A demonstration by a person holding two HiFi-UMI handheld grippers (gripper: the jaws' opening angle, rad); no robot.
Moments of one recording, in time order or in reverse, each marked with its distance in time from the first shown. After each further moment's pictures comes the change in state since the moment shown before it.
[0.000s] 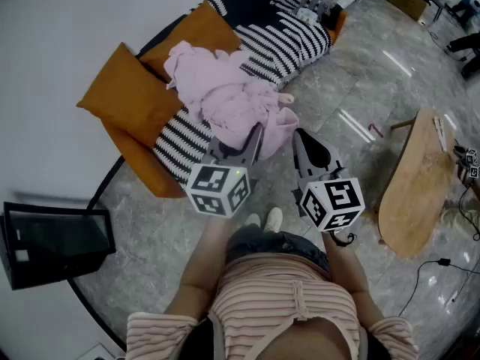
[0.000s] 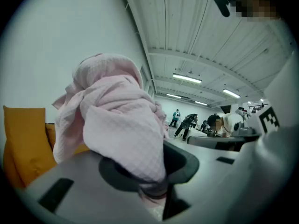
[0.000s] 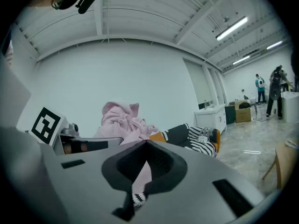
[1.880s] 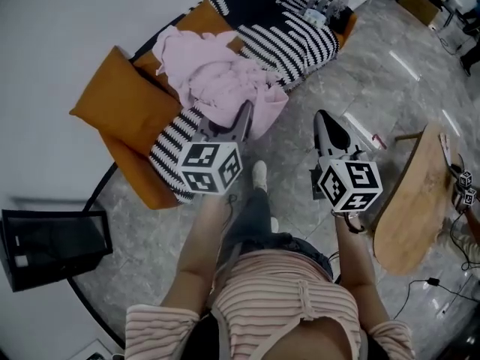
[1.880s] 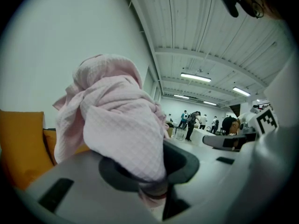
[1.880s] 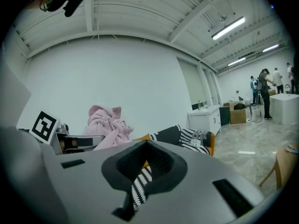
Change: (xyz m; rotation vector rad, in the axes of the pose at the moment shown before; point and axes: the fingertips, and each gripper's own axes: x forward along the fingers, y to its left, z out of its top) left arm 0.125 0.091 0.044 -0.020 -0.015 0.086; right arm 0.111 -0.124 0.038 0.006 0.017 -0.078
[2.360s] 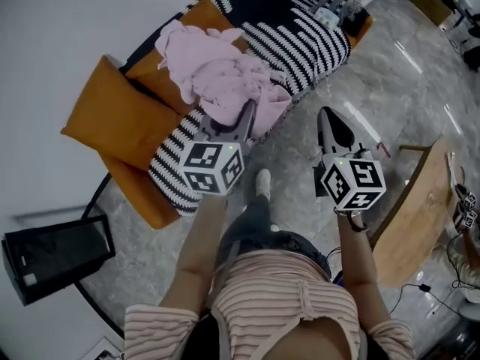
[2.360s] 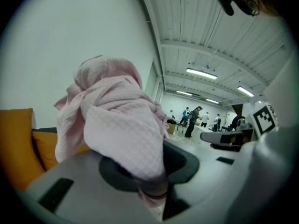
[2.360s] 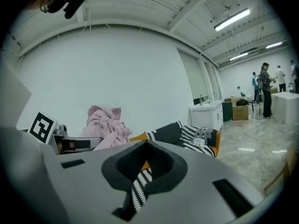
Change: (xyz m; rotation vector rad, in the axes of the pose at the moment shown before) left arm 0.156 0.131 0.020 -0.038 0.081 -0.021; right arm 0.204 -0.041 0.013 0.011 0.088 -0.032
